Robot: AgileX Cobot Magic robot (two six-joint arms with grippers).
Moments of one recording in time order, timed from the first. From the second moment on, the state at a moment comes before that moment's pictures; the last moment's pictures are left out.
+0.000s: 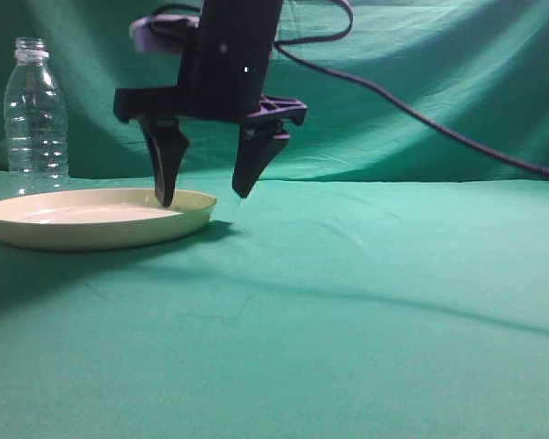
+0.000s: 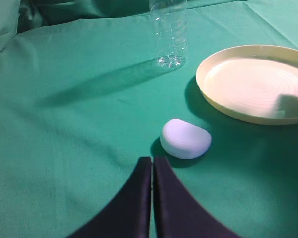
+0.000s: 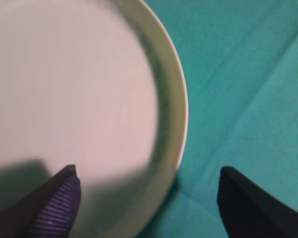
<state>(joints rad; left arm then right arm) 0.00 -0.02 0.02 0.06 0.35 0.14 0.72 2.19 -1.79 -0.01 0.80 0.06</state>
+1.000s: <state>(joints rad) 0.00 -0.02 0.02 0.06 0.35 0.14 0.69 2.26 -1.94 -0.08 0.97 0.10</state>
